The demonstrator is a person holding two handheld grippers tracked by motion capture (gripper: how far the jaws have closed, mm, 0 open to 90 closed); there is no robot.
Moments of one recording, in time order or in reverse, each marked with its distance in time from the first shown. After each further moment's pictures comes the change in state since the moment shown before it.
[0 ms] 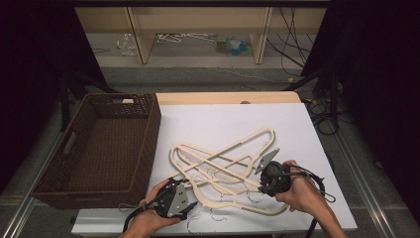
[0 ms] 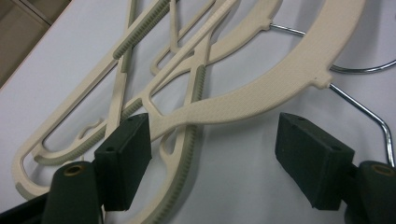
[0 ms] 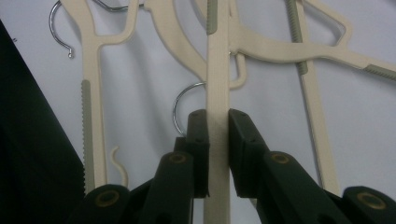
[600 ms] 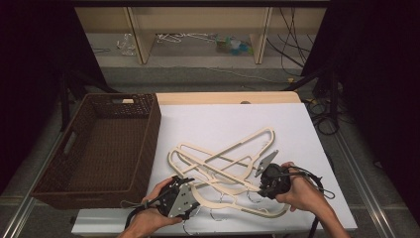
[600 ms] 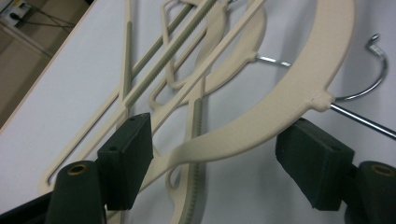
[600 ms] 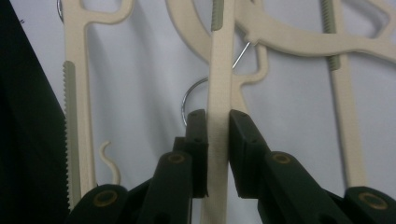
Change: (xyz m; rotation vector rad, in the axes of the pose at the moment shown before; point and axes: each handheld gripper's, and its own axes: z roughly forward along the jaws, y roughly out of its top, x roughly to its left) left arm 0.002 0.012 -0.005 -0.078 -0.042 0.068; right arm -0.006 -0.007 0.016 0.008 0.087 -0.033
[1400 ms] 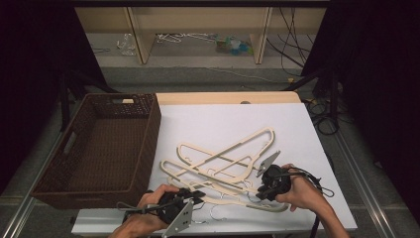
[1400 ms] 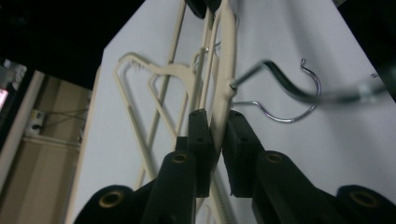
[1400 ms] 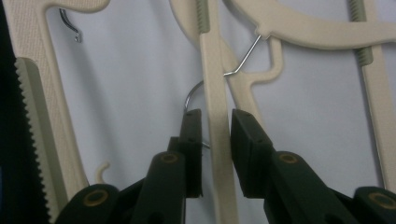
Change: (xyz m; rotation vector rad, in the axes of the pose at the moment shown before) left arm -0.005 0.035 -0.028 -0.118 -0.025 0.456; right arm -0.012 -0.010 0.018 -0.044 0.090 0.017
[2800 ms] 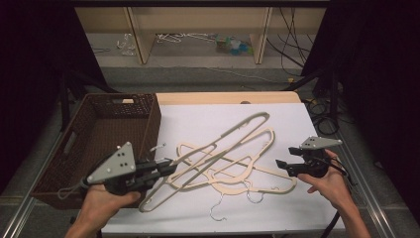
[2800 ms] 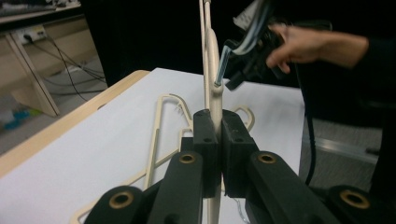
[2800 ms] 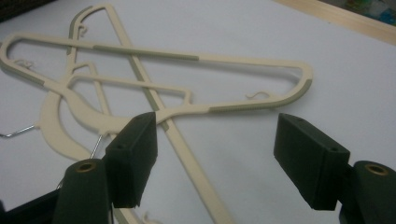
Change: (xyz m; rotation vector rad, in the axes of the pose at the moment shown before) left arm 0.090 0.003 -0.118 -0.261 0.055 -0.906; right arm -0.051 -0.055 -0.056 -0.534 -0.313 0.273
